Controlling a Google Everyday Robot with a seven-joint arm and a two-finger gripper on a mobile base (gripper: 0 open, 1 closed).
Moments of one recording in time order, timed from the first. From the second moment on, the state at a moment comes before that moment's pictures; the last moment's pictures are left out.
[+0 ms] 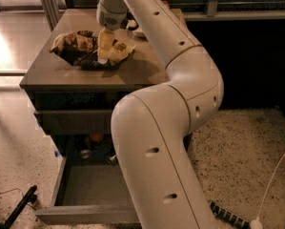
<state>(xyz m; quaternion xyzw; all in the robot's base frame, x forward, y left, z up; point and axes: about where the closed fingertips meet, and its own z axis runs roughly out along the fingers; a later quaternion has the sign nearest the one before) 0.789 0.113 0.875 -0.71 0.66 0.04 0.23</state>
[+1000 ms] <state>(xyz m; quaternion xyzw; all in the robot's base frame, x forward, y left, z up) 0.780 0.123 0.843 -0.72 0.66 0.06 0.21</state>
